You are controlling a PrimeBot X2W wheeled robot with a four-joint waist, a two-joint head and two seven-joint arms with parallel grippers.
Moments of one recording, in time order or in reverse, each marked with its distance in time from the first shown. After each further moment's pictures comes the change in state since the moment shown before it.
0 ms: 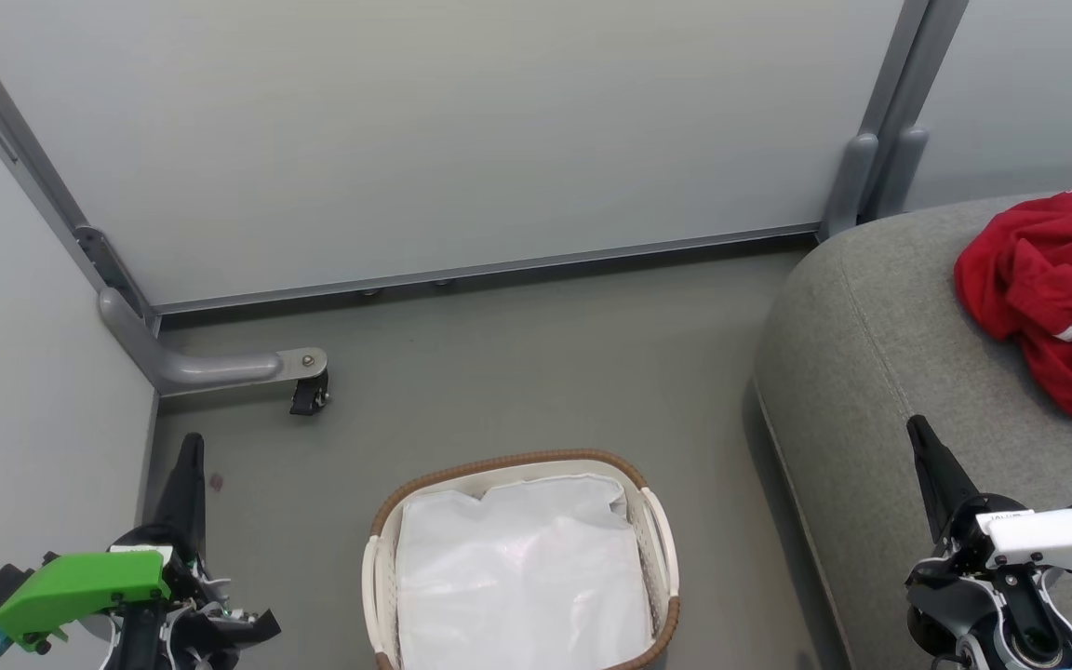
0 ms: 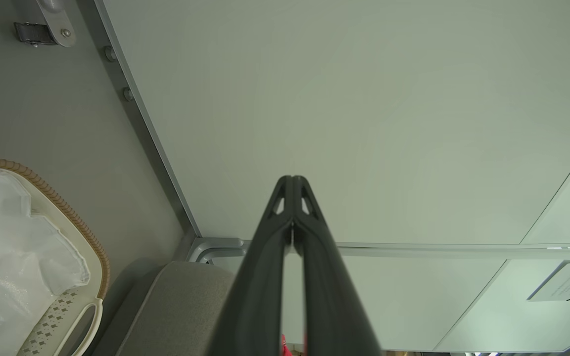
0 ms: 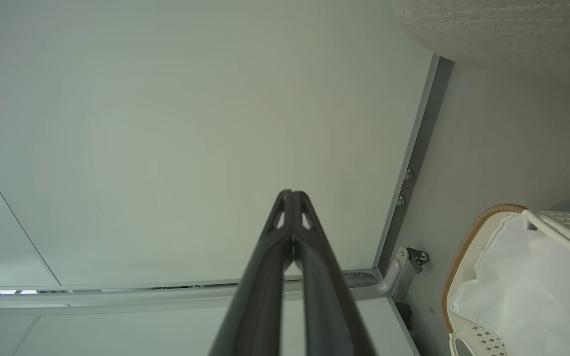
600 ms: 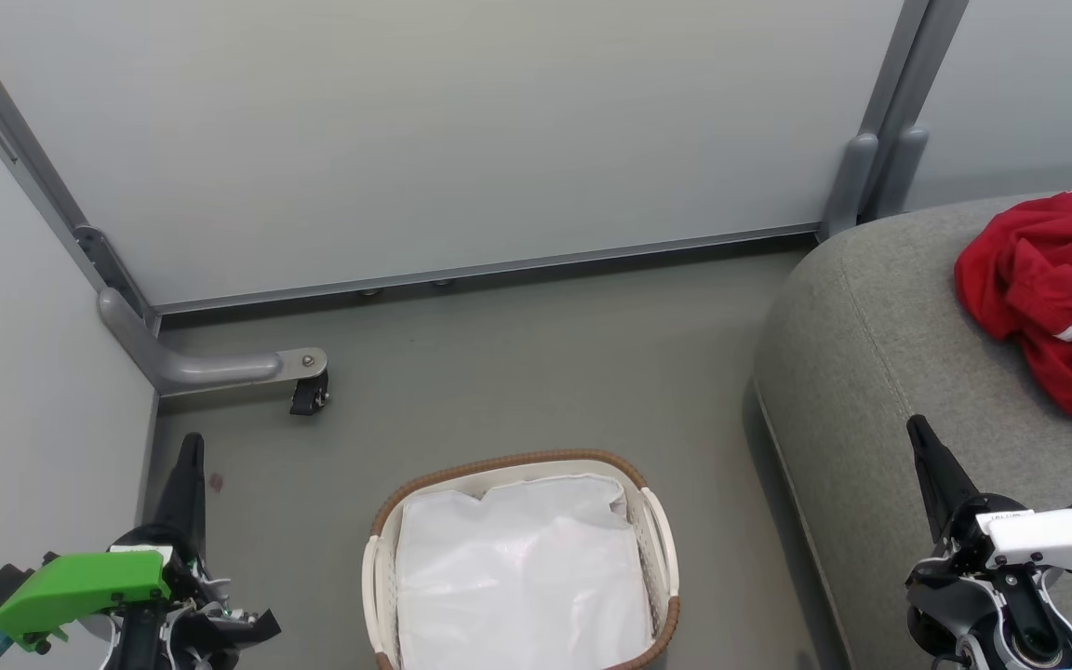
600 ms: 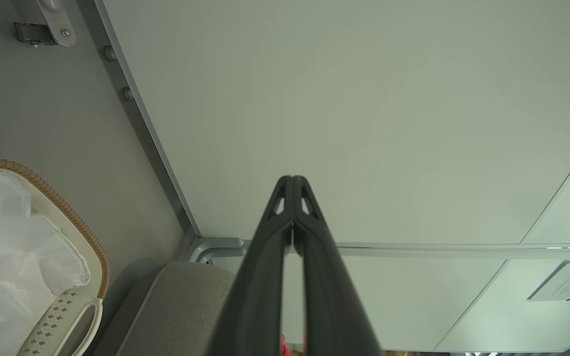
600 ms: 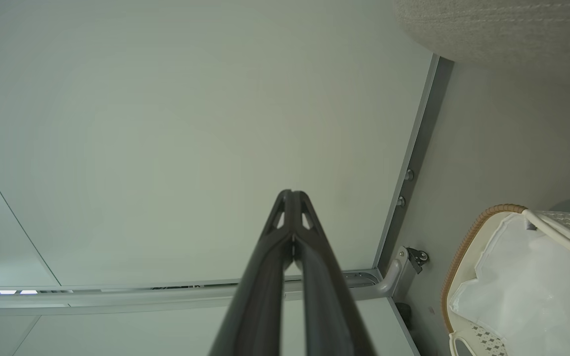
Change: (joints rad) left arm 0.000 0.000 0.000 0.000 0.000 0.000 0.000; right arm 0.000 0.000 0.000 0.000 0.000 0.000 0.000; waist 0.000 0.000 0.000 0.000
